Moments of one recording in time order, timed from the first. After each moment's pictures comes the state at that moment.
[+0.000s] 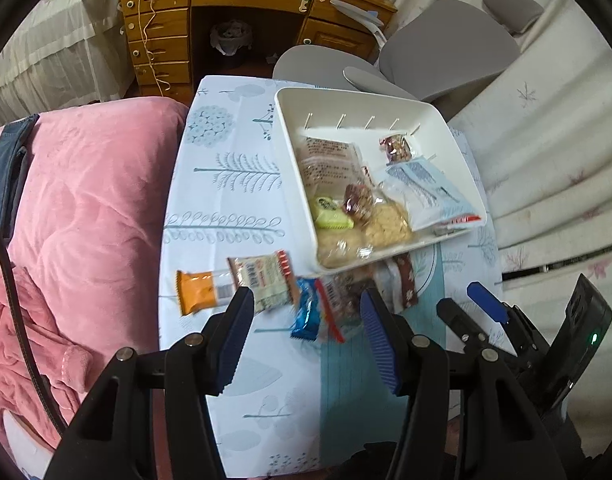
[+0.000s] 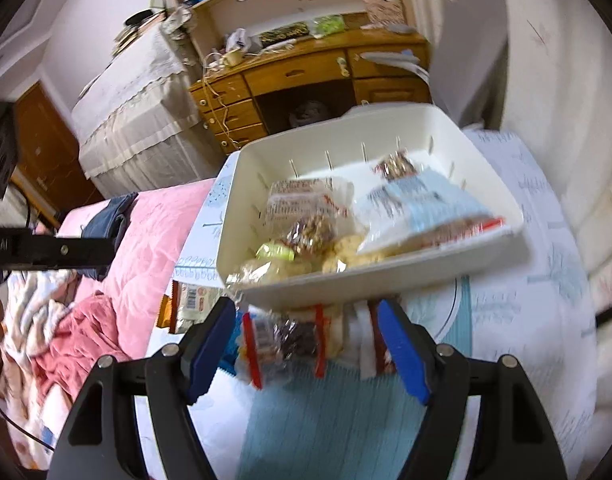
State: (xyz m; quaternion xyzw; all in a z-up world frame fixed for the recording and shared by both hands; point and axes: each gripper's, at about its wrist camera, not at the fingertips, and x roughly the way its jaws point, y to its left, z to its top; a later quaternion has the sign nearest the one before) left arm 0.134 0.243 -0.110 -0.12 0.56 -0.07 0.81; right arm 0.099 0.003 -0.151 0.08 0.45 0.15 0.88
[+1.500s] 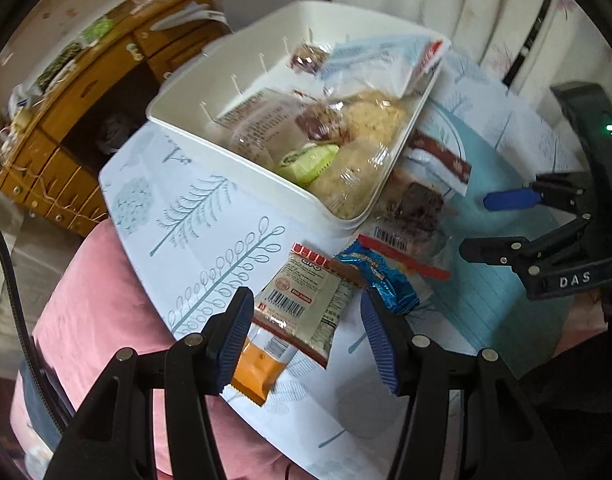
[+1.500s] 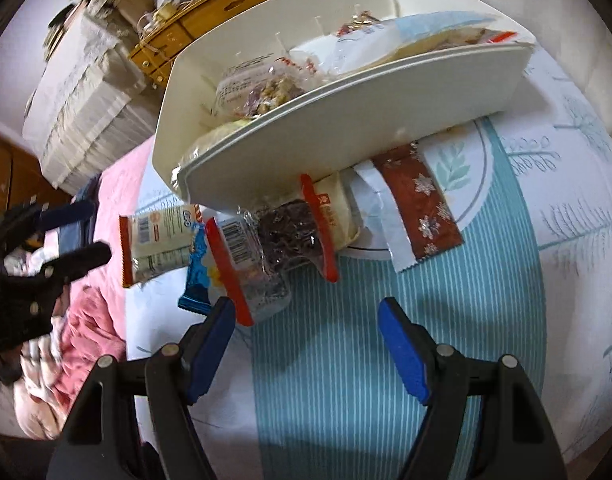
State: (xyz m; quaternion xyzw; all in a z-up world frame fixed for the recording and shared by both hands) left arm 0.157 0.202 -0.202 0.24 0.52 -0.26 0.78; right arm 0.092 0.028 -0.250 0.12 0.56 0.10 0.81
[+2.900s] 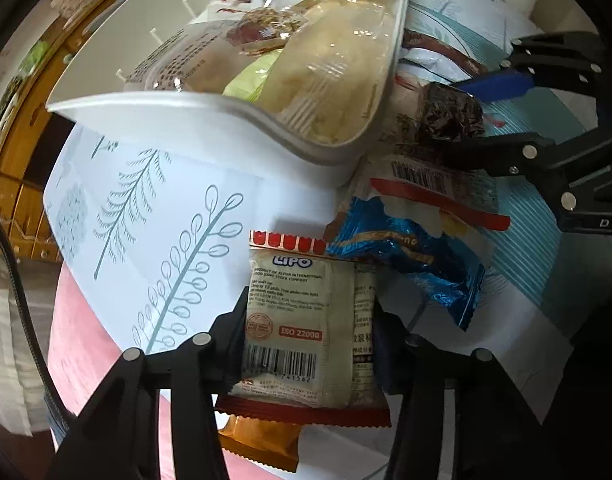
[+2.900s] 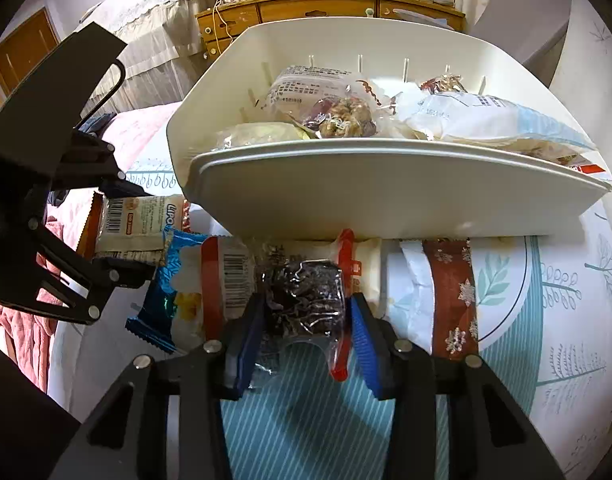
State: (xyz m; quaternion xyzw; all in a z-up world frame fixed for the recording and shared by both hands) left arm 0.173 0.178 -0.289 0.34 0.54 -0.29 0.71; right arm 0.118 0.060 -0.269 -0.05 0.50 0.15 0.85
